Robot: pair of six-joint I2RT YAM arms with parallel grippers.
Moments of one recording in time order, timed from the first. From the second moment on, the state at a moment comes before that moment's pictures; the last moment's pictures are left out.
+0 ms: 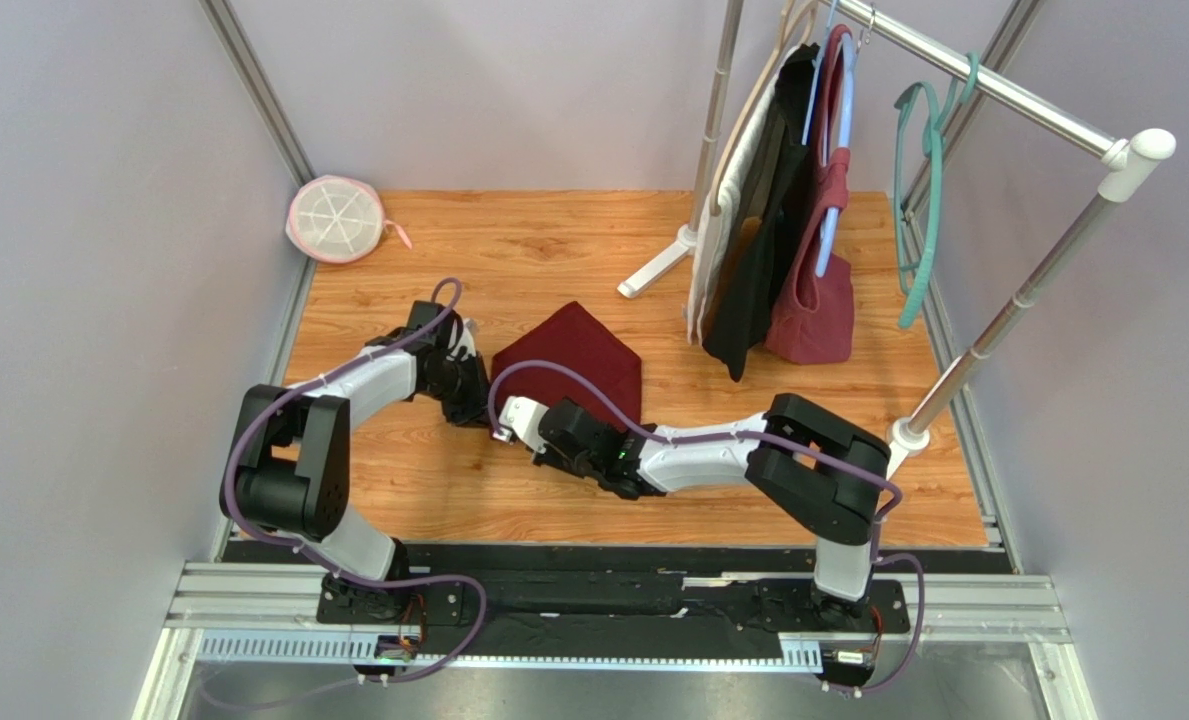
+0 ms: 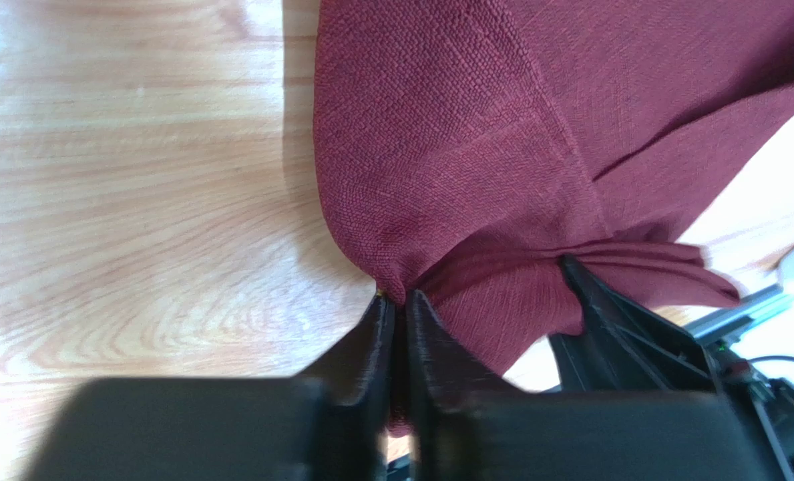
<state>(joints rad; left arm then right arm) -0.19 1.57 0.83 -0.47 0.40 -0.46 1.13 1.86 0.99 0.13 0.26 -0.26</state>
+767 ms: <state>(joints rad) -0.14 1.14 0.61 -0.24 0.29 -0.48 0.85 2.05 1.41 -0.44 -0.52 -0.01</state>
